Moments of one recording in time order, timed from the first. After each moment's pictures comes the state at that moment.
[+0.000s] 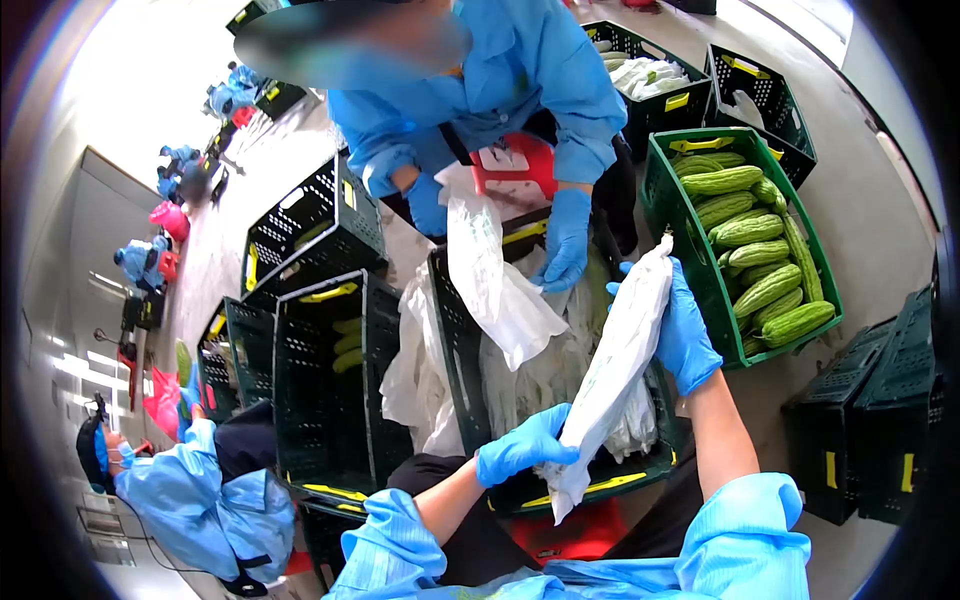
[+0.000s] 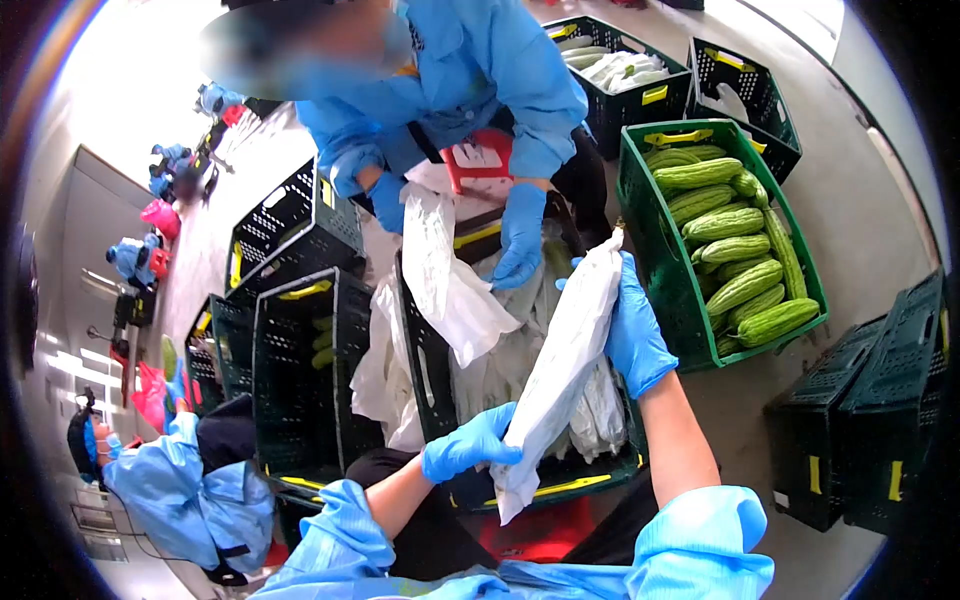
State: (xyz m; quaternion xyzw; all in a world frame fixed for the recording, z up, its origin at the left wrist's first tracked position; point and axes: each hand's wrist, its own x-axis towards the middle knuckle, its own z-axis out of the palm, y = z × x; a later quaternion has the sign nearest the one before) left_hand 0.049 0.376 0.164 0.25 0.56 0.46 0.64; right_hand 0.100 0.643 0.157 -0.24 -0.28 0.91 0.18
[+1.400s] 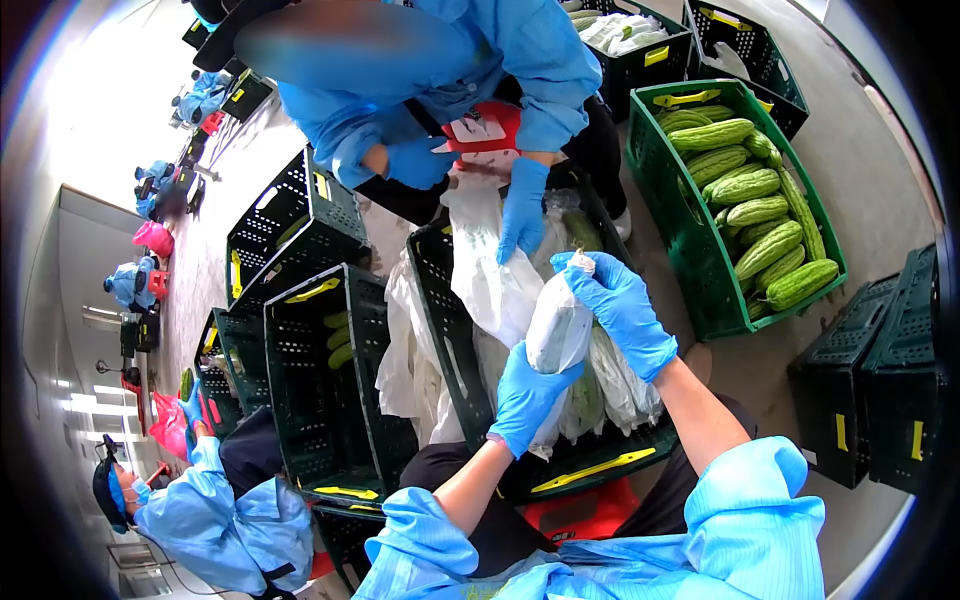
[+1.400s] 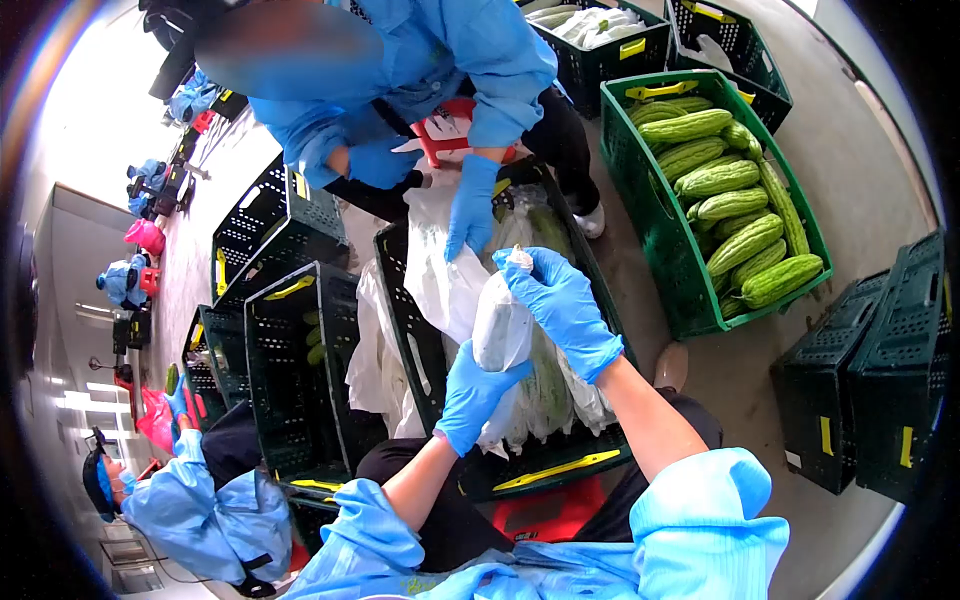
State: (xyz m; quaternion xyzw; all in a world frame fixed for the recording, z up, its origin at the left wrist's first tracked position) left_hand 0.036 0.419 0.154 0.15 0.82 0.47 0.29; right_hand 0.070 0.589 0.172 -0.22 -0.58 0.76 0.19
